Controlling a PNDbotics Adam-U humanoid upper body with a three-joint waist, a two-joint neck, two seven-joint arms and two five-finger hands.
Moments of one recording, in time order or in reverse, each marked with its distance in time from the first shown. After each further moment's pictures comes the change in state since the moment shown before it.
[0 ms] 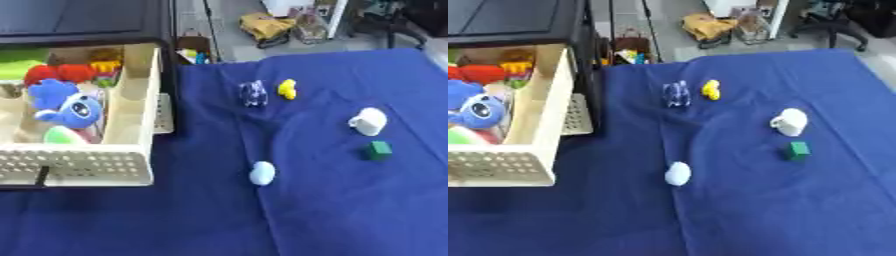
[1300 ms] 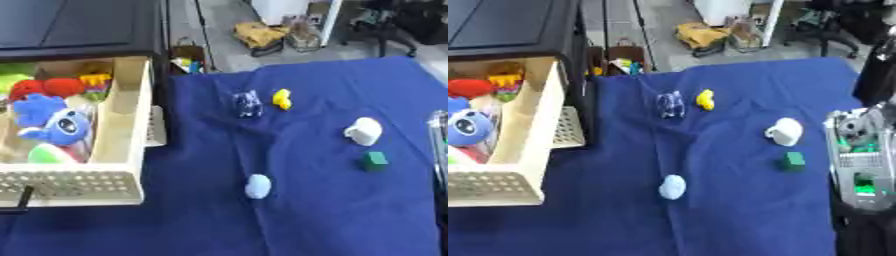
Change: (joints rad) left arm -0.012 0.000 0.009 0.000 -0.009 -0.007 0.012; right arm 0.064 0.487 -0.129 0.000 0.004 -0.406 -0.678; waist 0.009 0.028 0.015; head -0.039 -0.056
